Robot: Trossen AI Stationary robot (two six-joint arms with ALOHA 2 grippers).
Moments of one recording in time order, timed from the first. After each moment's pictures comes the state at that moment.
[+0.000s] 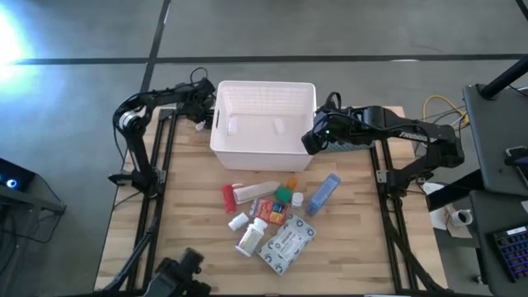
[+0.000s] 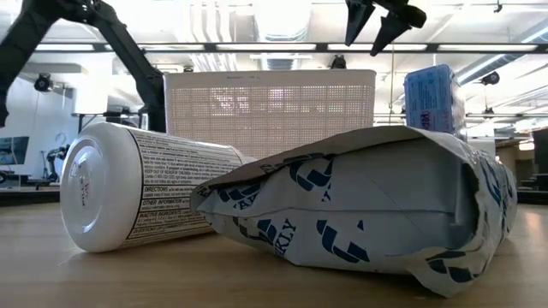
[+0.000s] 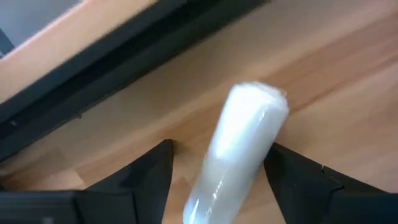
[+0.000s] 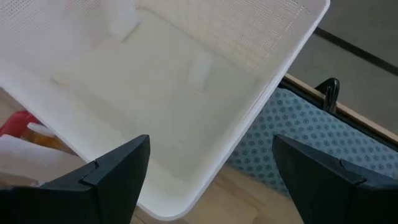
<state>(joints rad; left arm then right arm) 1.05 1.88 1.19 -0.76 -0.06 0.00 -0.12 1.44 1.60 -1.22 0.49 0.74</state>
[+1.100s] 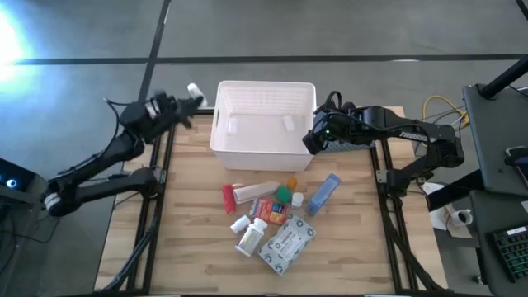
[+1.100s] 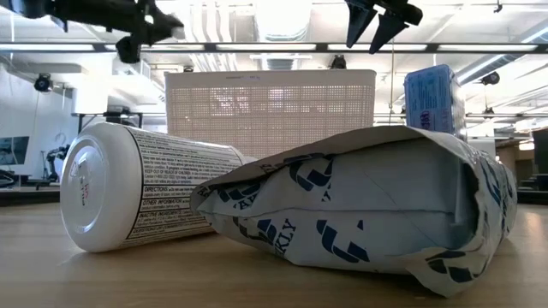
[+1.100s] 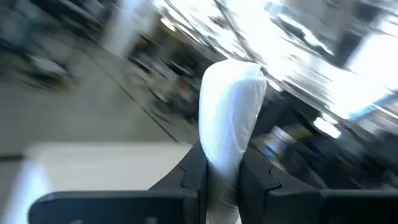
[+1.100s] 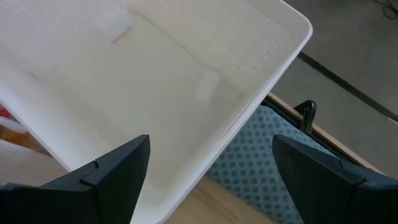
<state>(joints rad) 0.67 0.73 0.64 0.21 0.05 -0.59 -0.12 1.44 1.60 -1.21 0.55 0.61</state>
